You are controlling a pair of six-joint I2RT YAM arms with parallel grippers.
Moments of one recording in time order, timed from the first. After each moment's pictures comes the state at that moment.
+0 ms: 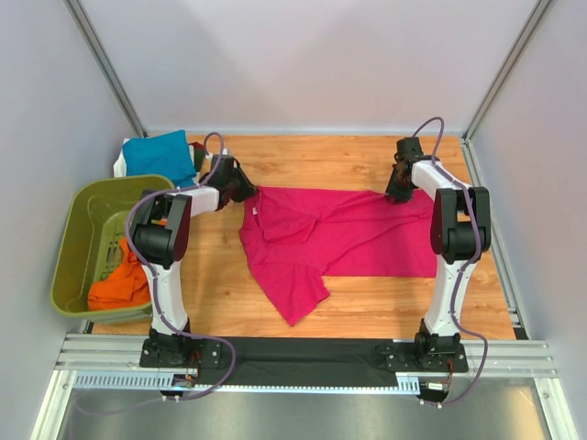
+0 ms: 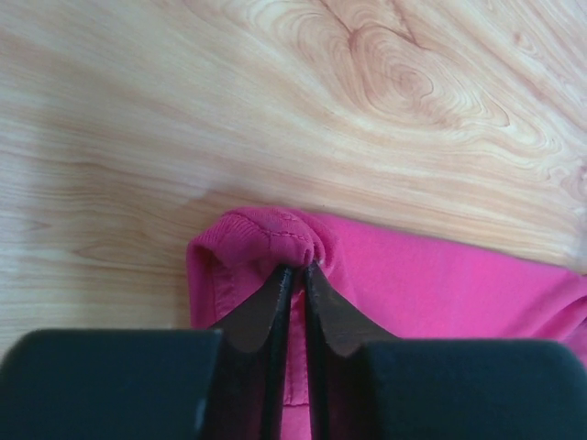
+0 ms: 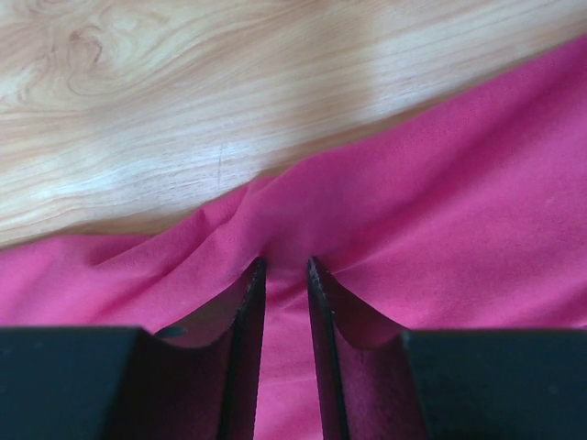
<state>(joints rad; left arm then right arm) -0.22 2.04 1.22 0.13 0.15 -0.73 0.04 2.11 1.57 -0.59 0.07 0.41</state>
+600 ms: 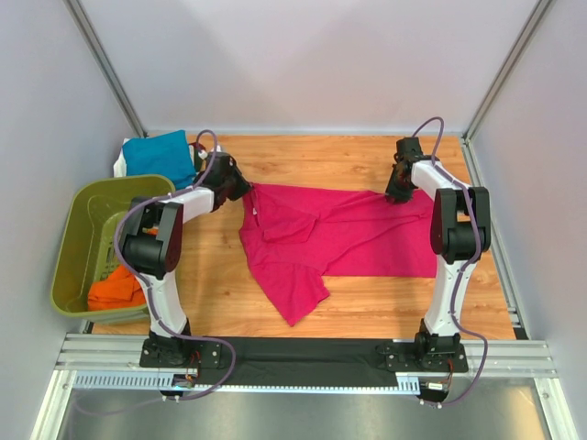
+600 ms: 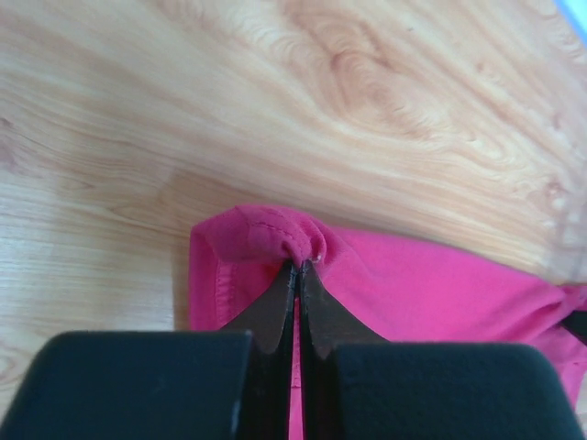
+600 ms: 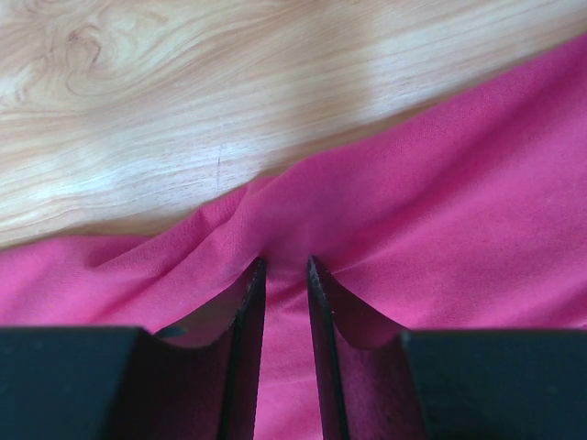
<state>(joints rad) -0.22 1.93 1.17 0.10 0.08 -0.75 0.04 2.11 1.57 -0.59 0.08 0.41</state>
